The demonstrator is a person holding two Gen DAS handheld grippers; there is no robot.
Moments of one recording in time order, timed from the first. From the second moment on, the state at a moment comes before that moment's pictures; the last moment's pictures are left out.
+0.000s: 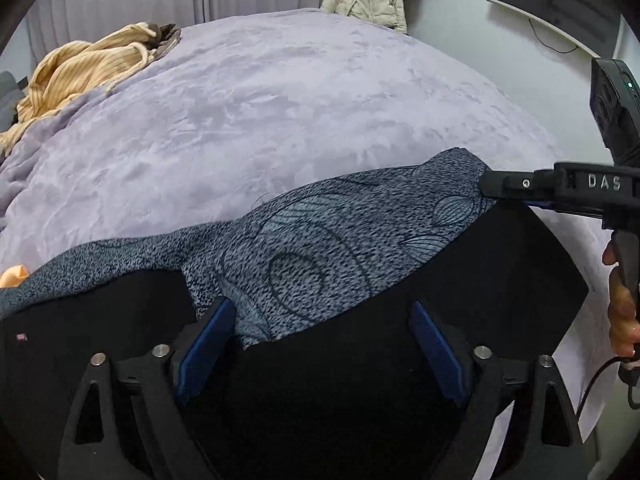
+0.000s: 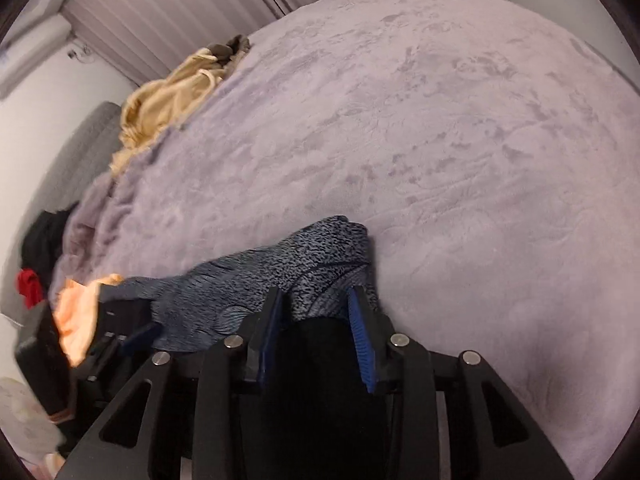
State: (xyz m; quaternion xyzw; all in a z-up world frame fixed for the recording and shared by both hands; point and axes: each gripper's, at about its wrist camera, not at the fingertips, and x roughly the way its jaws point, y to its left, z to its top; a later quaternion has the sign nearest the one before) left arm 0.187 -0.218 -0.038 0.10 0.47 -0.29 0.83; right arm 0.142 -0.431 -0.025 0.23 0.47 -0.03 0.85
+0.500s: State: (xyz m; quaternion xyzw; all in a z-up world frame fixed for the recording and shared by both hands) left arm 0.178 -0.160 -0.027 0.06 0.47 -0.28 0.83; right arm 0.081 -0.390 0.030 0.18 0.42 -0.05 0.89
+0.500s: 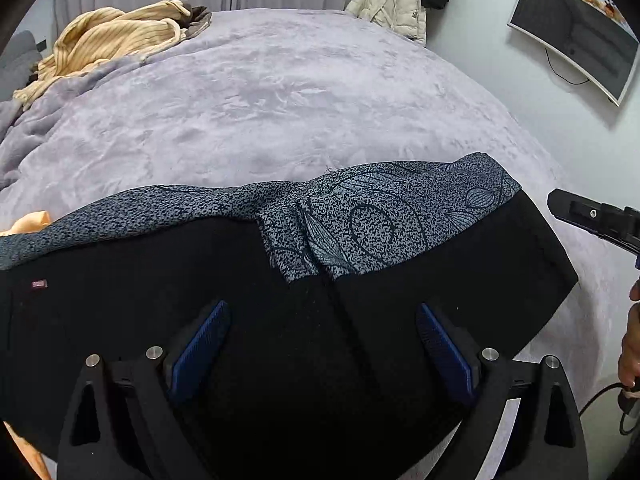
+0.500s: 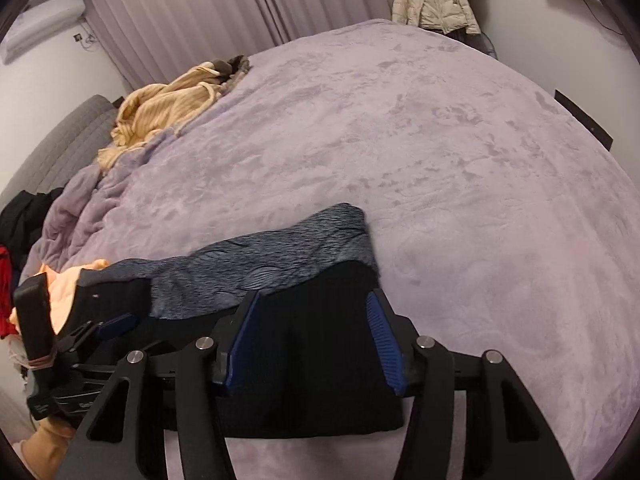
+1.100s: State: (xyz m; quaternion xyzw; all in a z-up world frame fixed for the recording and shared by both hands) left arm 0.157 -0.051 -0.041 0.01 0.48 -0.18 0.86; right arm 0.080 -0.195 -0.003 -0.07 0.45 0.06 0.89
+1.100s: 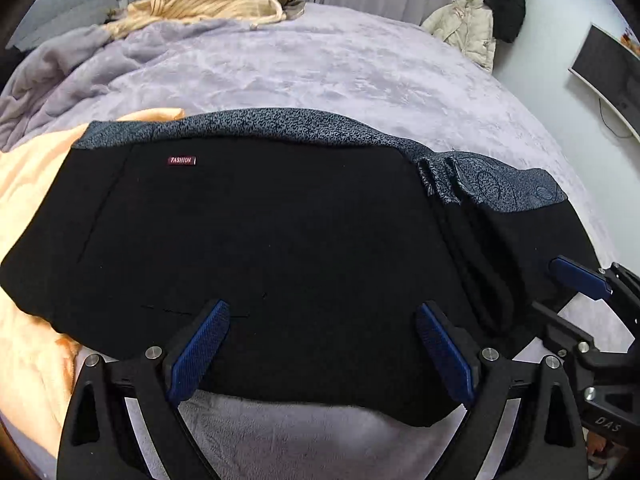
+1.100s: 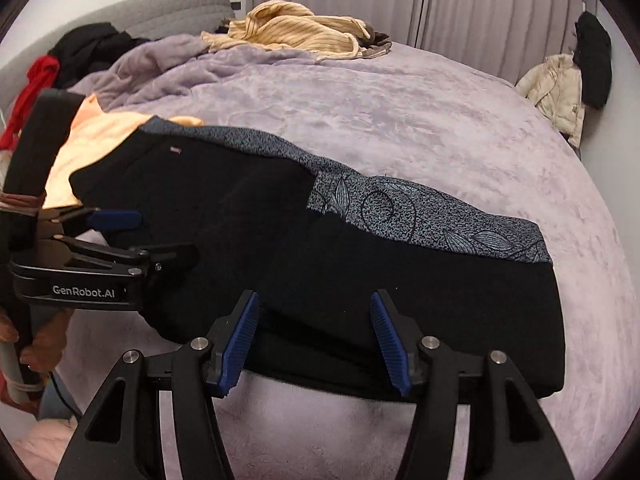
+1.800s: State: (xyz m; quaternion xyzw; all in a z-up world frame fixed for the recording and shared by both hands) left arm 0.145 -0.047 -0.039 0.02 0.47 -0.18 0.86; right arm 0.064 -0.198 -0.025 0.06 0.48 0.06 0.87
